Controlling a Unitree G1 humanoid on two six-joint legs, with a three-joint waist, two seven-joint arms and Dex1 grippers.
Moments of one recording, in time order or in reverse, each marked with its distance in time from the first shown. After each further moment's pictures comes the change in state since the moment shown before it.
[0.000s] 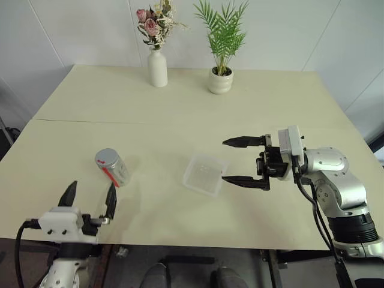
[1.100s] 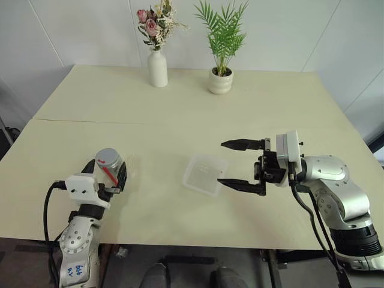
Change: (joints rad) left arm -0.333 0.141 -0.052 0.383 -0.018 -0.014 -0.039; right arm 0.085 0.000 -0.013 -0.150 0.003 0.047 -0.132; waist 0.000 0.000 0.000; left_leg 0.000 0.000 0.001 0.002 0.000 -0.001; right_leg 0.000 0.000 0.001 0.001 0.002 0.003
